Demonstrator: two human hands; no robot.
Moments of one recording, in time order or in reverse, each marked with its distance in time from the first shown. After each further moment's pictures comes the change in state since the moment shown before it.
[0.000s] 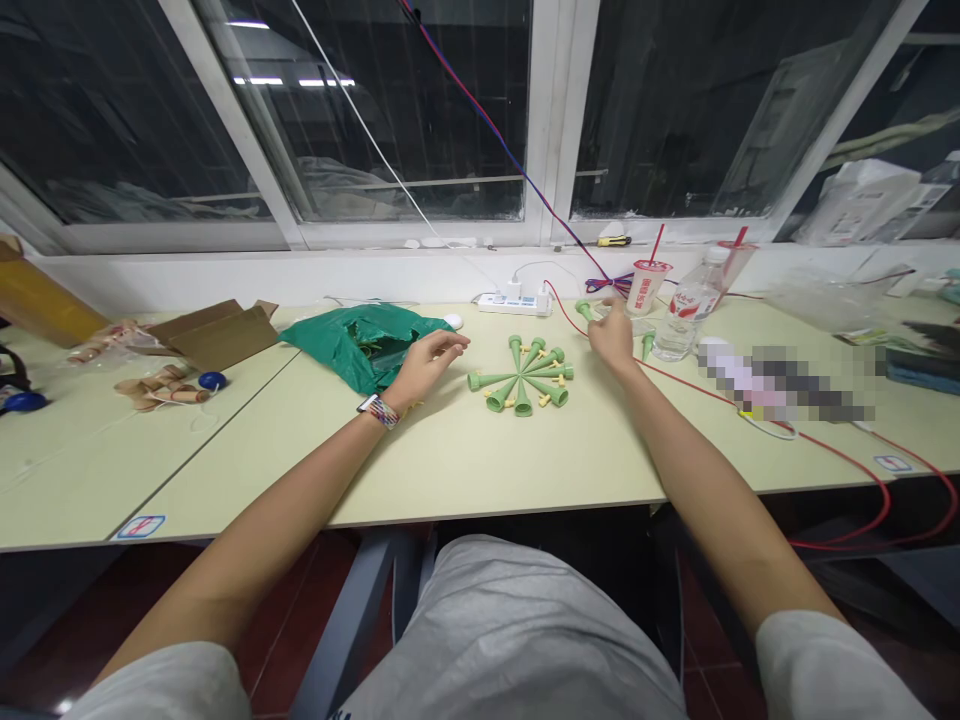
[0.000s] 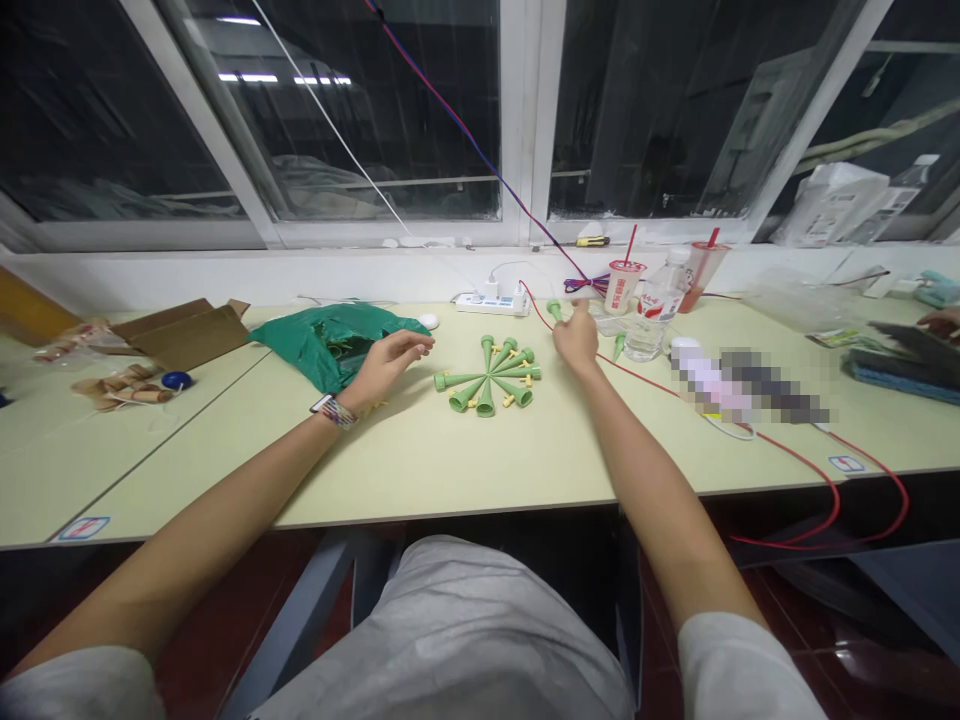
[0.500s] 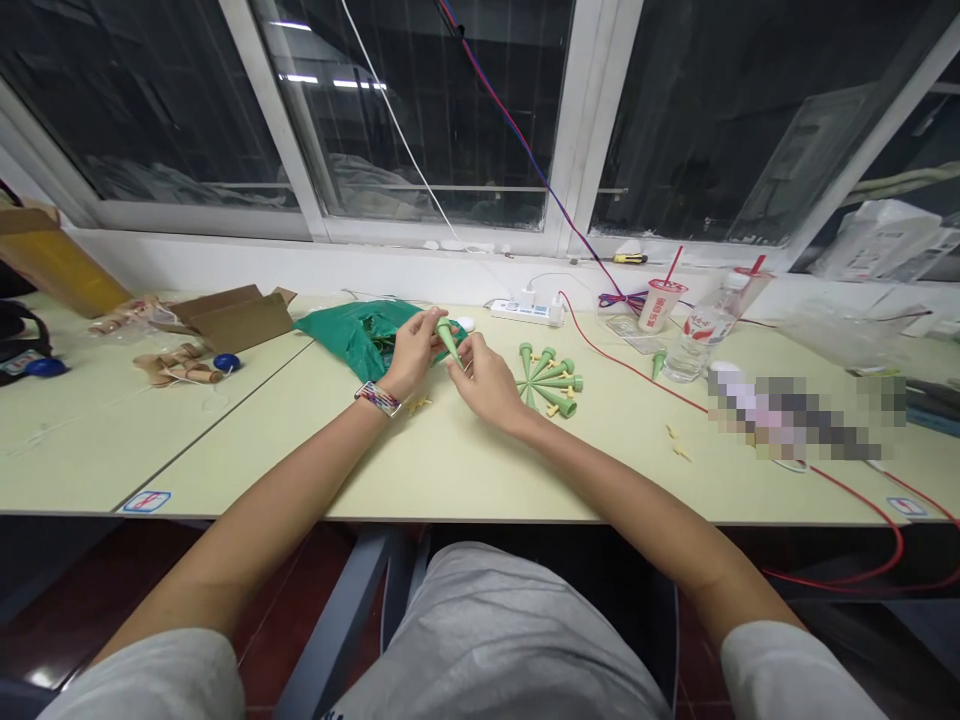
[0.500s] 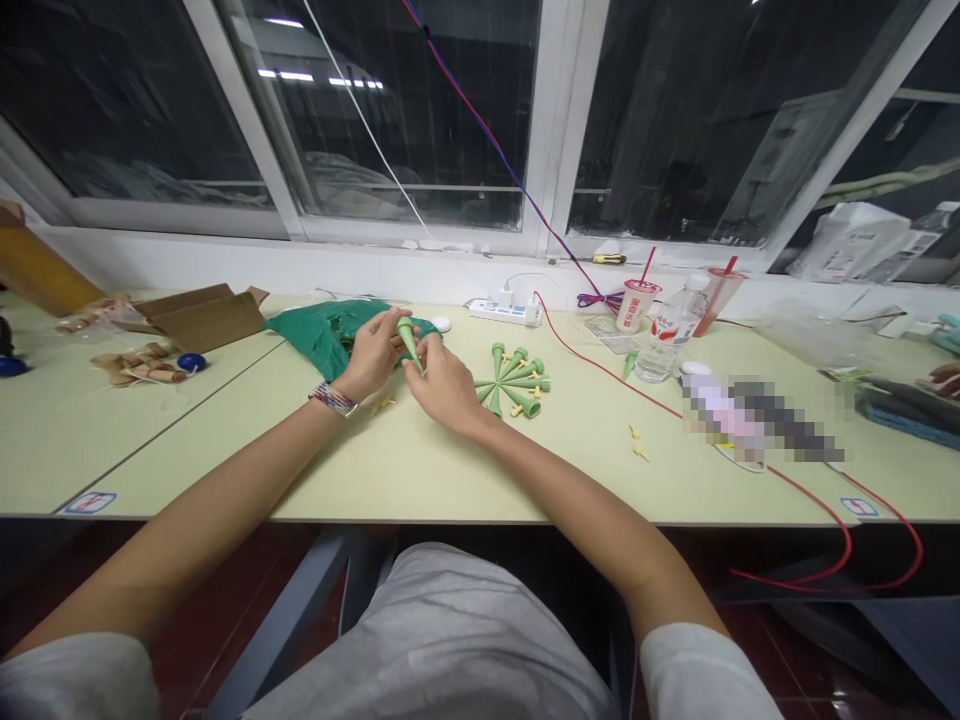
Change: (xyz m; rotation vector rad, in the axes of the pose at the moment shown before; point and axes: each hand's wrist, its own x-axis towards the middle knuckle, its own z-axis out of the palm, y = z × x) left_hand 0.018 -0.008 -0.011 -0.667 0.382 -0.274; right_hand -0.141 -0.148 0.068 0.403 -0.388 -0.576
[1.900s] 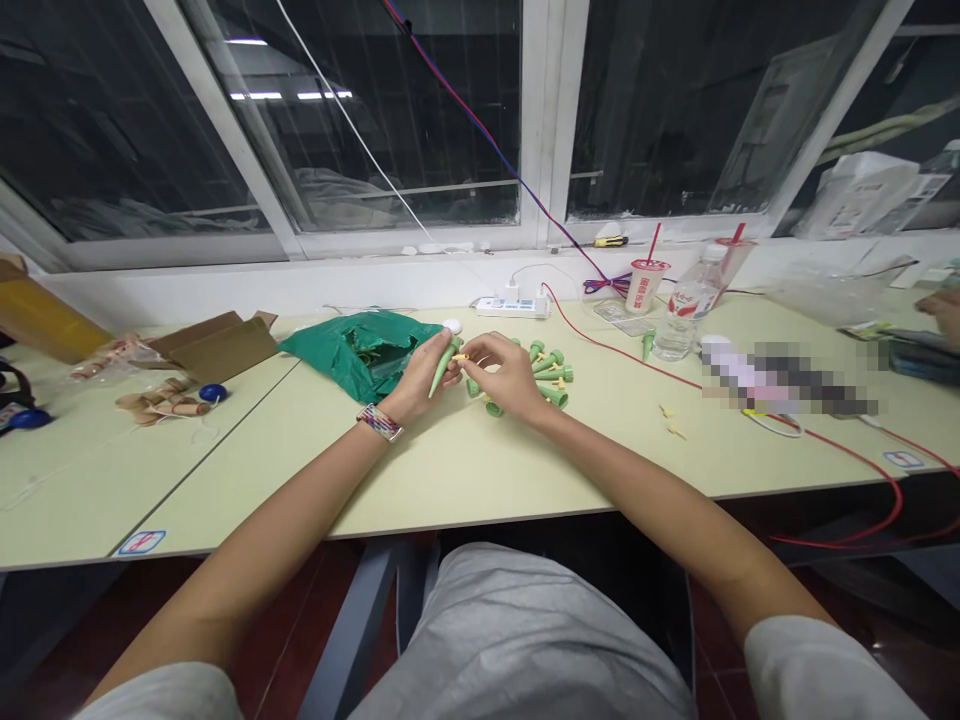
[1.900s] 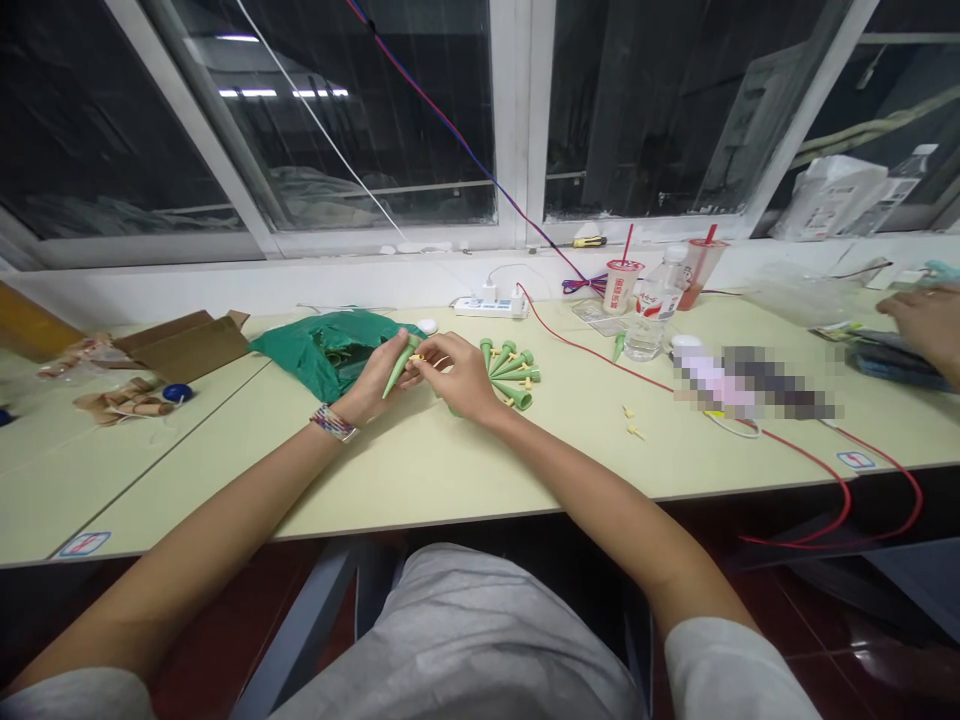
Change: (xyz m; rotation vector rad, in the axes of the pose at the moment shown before) left_hand -0.032 0.002 0.027 -0.099 -0.357 -0.244; right_hand -0.006 0.020 -0.030 0.446 0.258 -0.210
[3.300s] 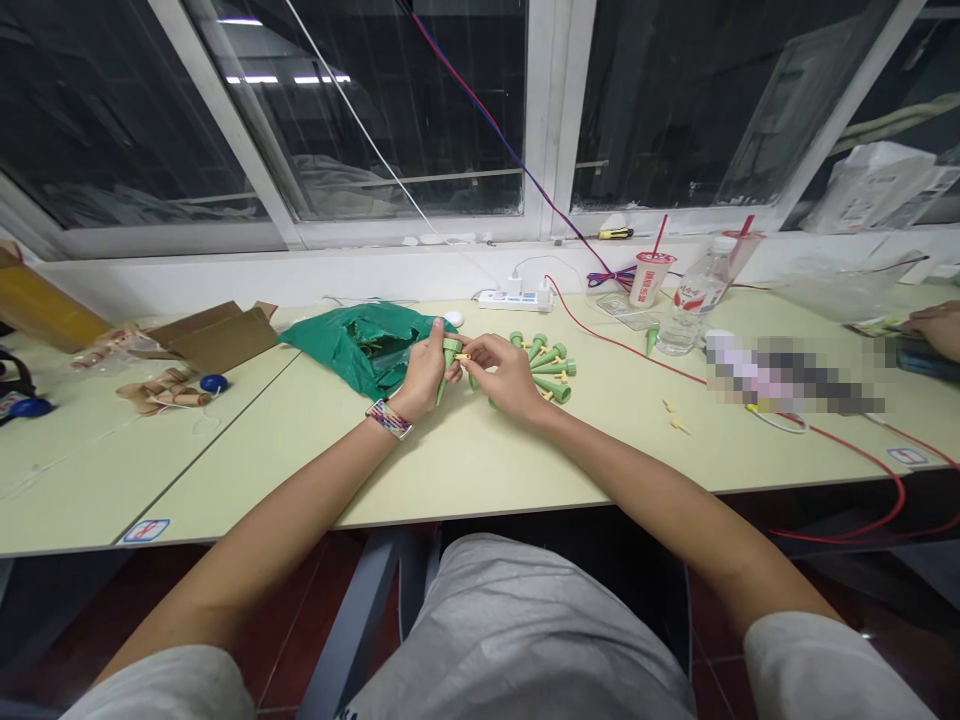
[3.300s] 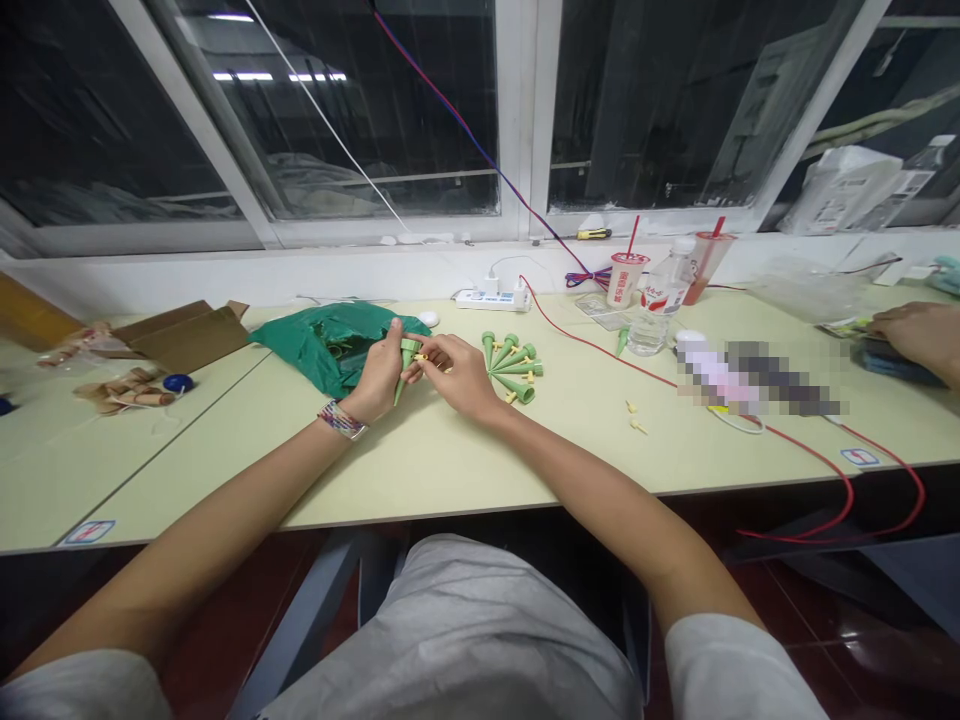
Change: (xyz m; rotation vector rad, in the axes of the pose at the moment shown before) left_hand -0.006 -0.002 0.018 0.154 0.267 0.086; right_hand -0.012 0.020 0.007 -0.020 -0.030 0.044
